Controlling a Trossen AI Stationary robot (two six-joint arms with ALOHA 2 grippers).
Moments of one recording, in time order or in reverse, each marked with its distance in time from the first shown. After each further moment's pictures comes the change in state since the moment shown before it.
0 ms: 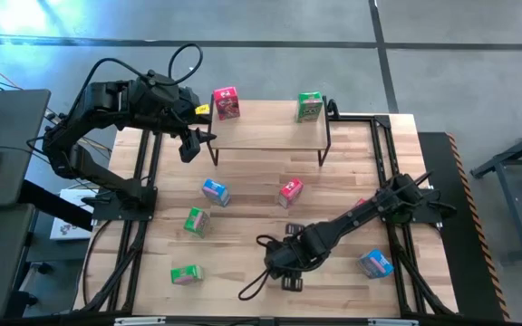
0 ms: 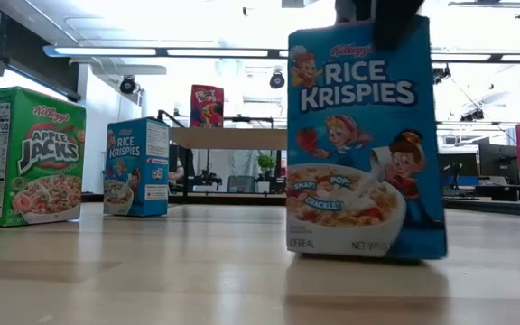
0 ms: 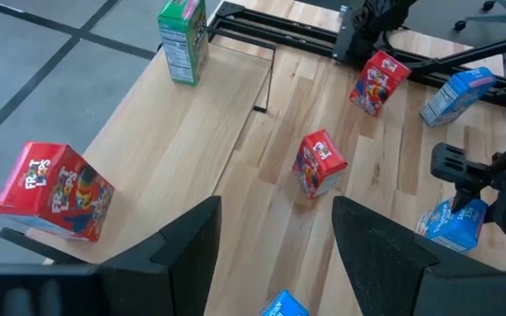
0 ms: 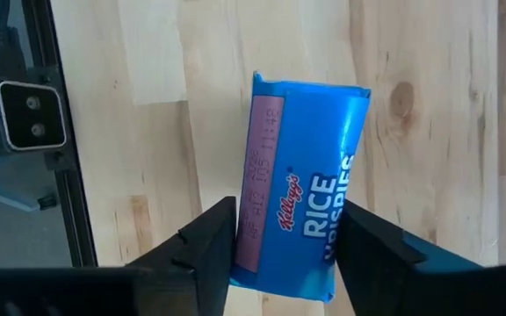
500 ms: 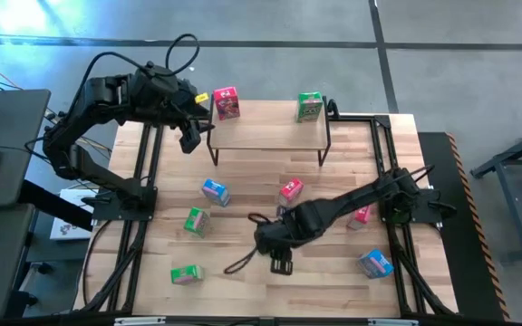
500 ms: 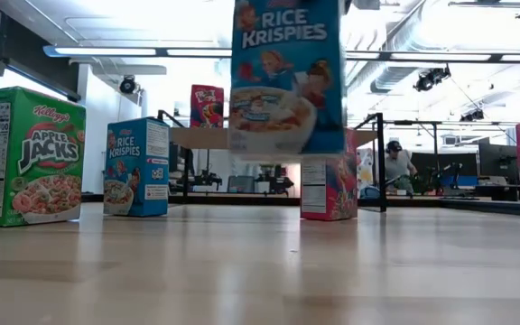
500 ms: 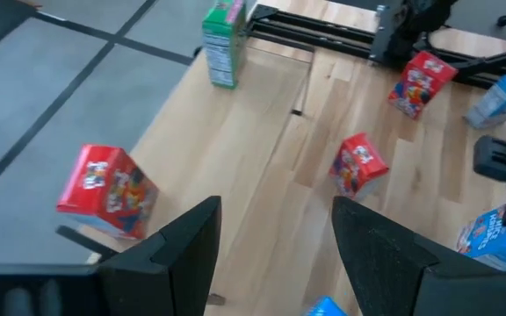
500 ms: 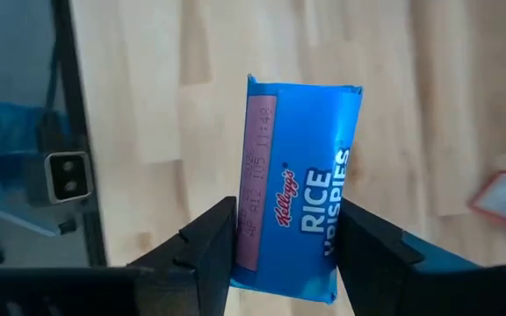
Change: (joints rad) left arm 0.098 0.000 0.000 0.003 -0.014 0.083; right arm -0.124 -0.002 0.192 -0.112 -0.019 -0.099
